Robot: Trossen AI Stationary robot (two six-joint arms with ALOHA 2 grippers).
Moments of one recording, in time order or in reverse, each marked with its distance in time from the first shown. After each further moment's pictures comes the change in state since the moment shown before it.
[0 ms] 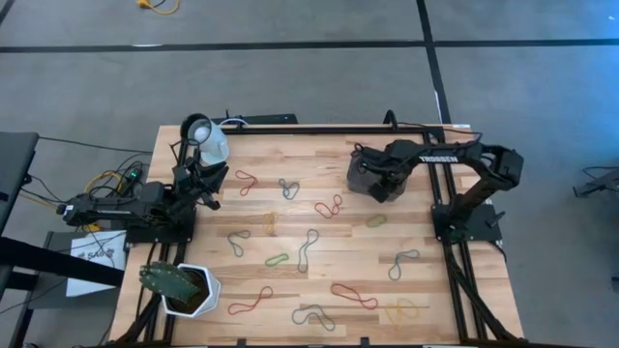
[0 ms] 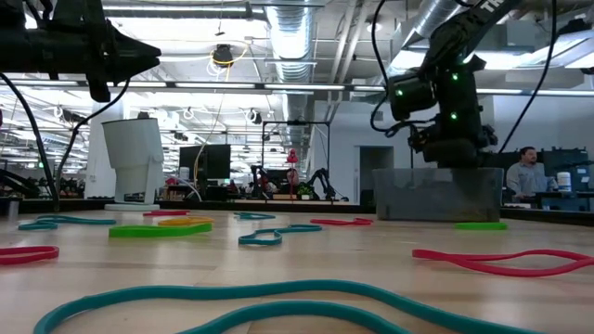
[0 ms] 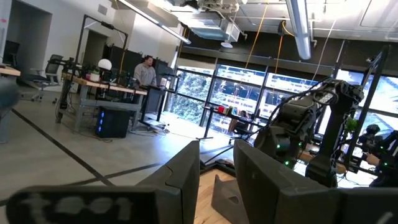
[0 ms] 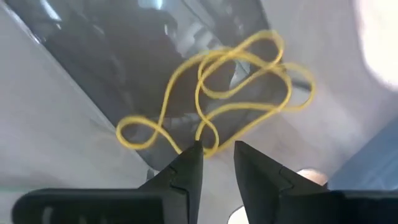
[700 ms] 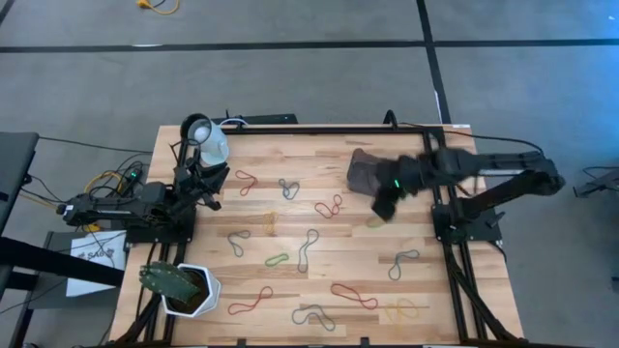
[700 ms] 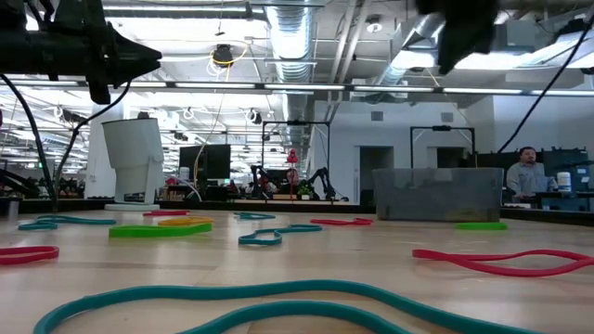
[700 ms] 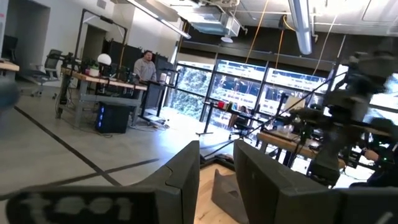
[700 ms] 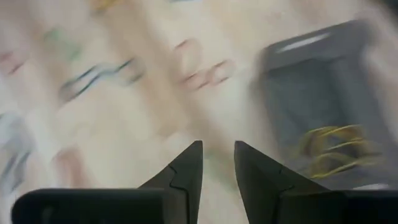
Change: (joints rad) left arm 0.000 0.000 0.000 -0.028 0.002 -0.021; right arm 0.513 -0.364 0.281 -0.114 -0.048 0.204
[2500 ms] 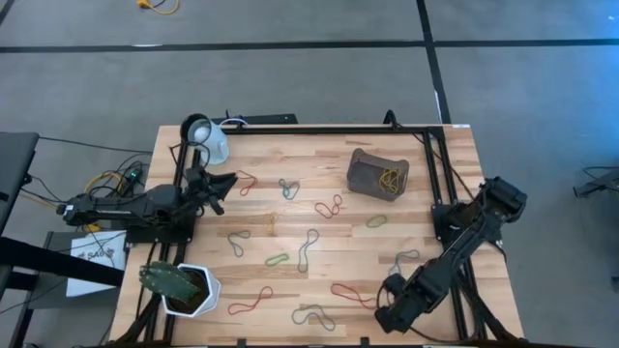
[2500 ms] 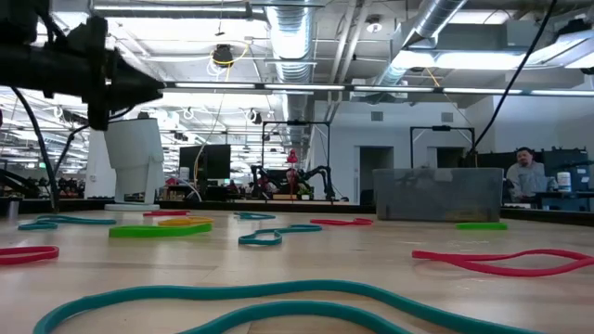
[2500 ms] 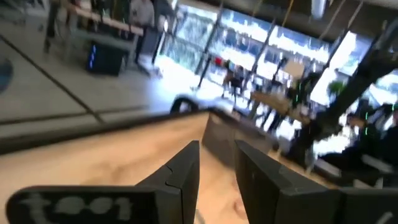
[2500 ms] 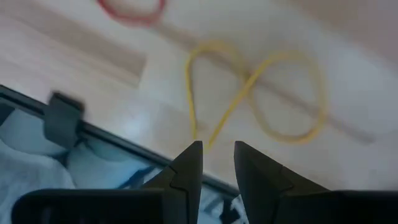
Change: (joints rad) left arm 0.000 0.000 0.000 -0.271 0.051 -0.269; right arm 0.782 0.532 -0.160 0.511 -0.405 1.398
